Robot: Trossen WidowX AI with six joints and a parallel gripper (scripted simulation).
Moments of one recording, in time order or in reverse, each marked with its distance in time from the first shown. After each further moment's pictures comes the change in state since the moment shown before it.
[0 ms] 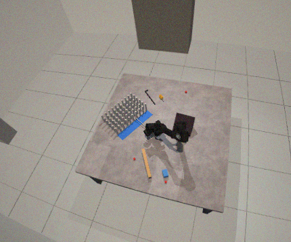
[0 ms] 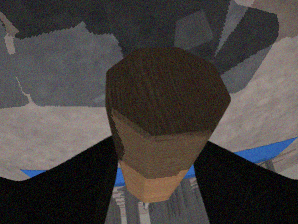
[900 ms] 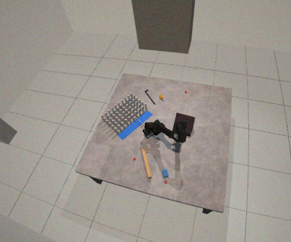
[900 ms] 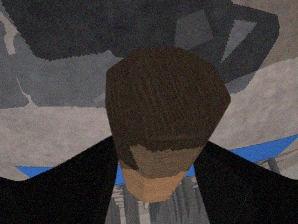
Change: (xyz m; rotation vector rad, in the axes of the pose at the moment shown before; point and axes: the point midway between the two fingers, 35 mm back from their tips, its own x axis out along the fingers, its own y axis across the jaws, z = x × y) arm 0.007 0.000 -0.010 -0.001 0.000 0.000
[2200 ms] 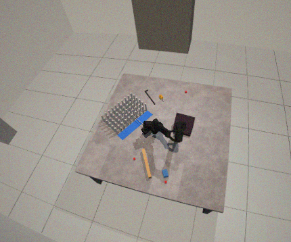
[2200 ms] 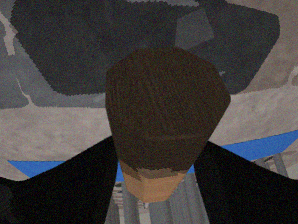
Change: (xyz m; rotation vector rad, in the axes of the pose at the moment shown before) arm 0.011 0.000 -0.015 -0.001 0.000 0.000
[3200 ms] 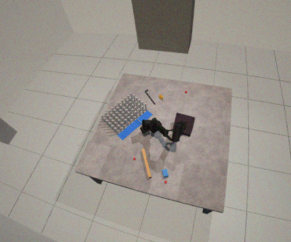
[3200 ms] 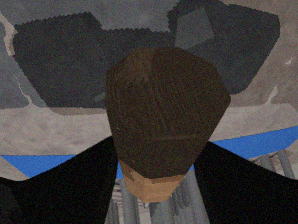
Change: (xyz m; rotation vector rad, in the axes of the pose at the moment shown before) arm 0.008 0.000 -0.012 0.000 0.000 0.000
